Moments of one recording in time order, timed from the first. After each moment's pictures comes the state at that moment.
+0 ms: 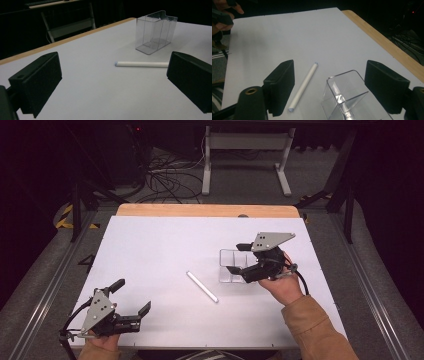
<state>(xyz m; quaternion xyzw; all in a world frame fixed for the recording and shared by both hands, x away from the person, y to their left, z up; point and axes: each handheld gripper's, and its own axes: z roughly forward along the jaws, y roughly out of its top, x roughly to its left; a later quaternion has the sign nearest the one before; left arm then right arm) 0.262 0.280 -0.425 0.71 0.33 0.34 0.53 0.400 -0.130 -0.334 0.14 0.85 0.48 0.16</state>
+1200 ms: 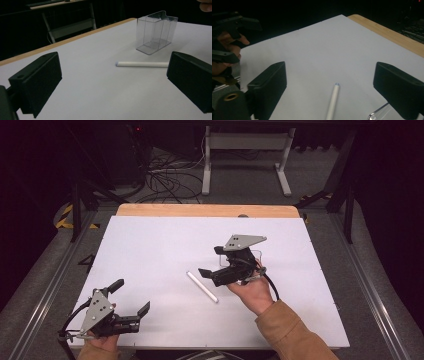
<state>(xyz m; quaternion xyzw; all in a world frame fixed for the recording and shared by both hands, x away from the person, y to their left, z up) 0.260 0.281 -0.425 0.71 0.33 0.34 0.53 0.394 -0.064 -0.348 0.21 0.83 0.51 0.12</state>
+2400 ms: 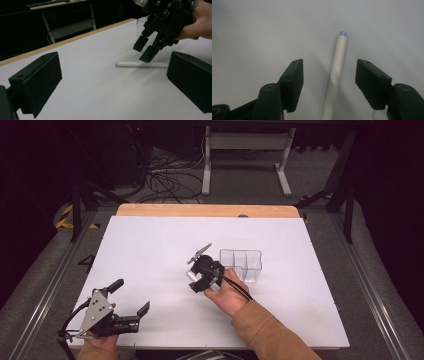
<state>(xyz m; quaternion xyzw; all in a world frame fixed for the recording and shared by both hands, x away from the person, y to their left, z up) 0.260 0.282 -0.425 0.71 0.33 0.34 0.53 0.421 0.013 -0.417 0.26 0.92 0.26 0.09</state>
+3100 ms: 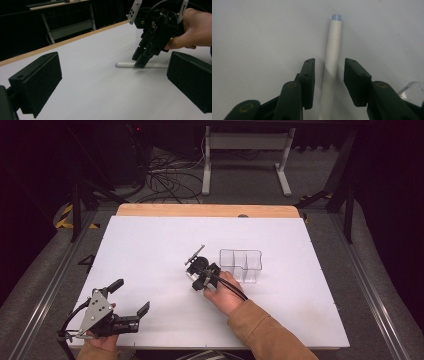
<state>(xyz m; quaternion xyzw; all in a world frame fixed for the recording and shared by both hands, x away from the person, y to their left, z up) 0.260 0.282 -0.424 0.71 0.33 0.34 0.53 0.431 0.027 -0.436 0.31 0.93 0.20 0.10</state>
